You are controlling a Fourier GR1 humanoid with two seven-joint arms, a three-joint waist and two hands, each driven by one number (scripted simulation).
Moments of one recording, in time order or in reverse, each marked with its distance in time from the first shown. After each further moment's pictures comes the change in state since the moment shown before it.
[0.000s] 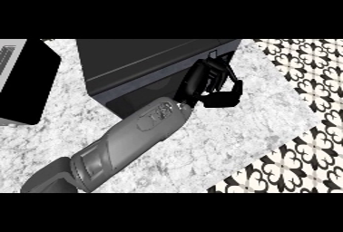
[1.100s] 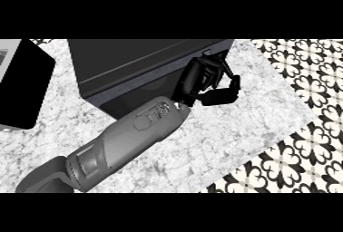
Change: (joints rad) left arm 0.002 0.024 -0.017 -0.031 0.060 0.082 -0.057; right arm -0.070 -0.095 -0.049 0.039 -0.101 0.013 0.058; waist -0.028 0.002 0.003
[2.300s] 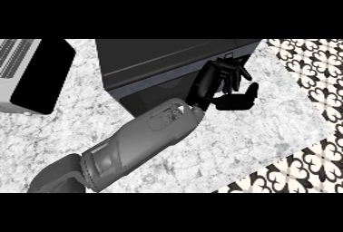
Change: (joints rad) left arm -0.064 -0.066 -0.052 0.064 0.119 -0.008 -0.007; right arm 0.020 -0.061 -0.123 0.018 -0.112 -0.032 0.034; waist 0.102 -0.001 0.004
